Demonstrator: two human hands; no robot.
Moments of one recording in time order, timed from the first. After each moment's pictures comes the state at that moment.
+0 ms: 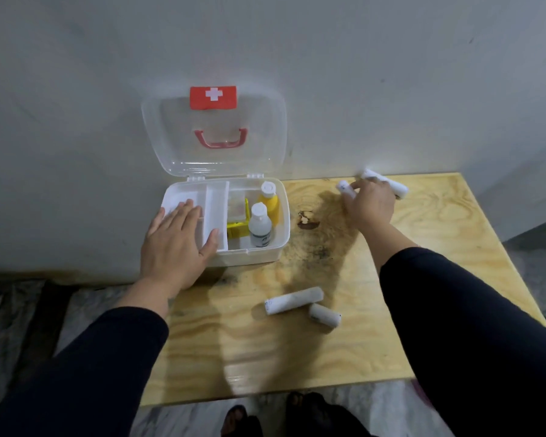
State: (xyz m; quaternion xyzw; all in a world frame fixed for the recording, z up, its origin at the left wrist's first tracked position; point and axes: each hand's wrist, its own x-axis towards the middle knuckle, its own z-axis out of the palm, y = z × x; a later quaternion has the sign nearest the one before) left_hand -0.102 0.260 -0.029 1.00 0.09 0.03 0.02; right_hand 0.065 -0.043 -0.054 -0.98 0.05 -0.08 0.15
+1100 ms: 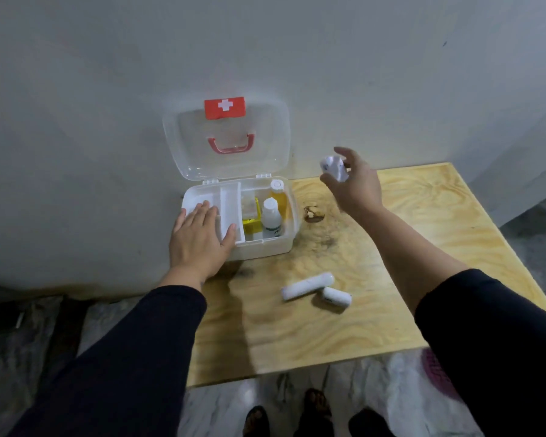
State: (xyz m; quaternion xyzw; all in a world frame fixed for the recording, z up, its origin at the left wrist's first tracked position) left_hand -0.101 0.259 -0.025 1.00 0.08 0.01 0.02; right_hand 0.000 0.004 0.030 -0.91 0.00 -0.06 0.40
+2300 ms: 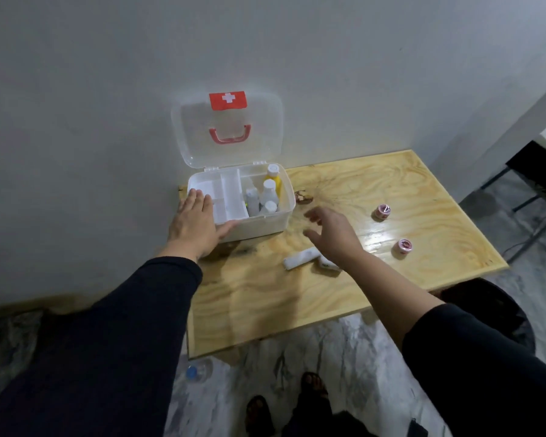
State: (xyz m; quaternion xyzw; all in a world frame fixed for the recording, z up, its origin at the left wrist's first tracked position) left_hand -0.113 0.289 -0.014 1.00 0.01 -0.10 0.00; right_hand -0.130 0.026 0.006 -0.96 -0.05 0.03 0.29
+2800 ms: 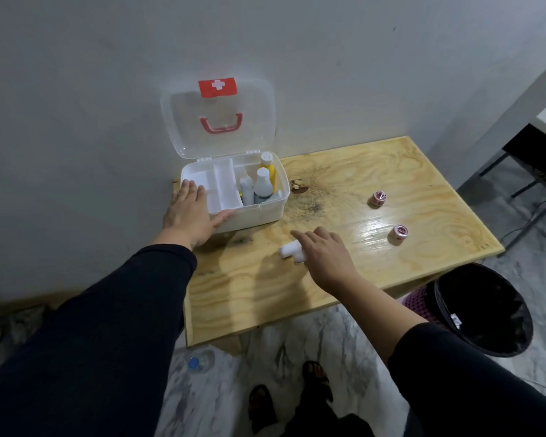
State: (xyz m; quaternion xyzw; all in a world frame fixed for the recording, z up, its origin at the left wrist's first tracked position) left_hand -0.114 0.286 -0.010 0.99 0.02 -0.11 0.00; right_hand -0.175 0.018 -0.051 -0.98 -0.19 0.01 0.06
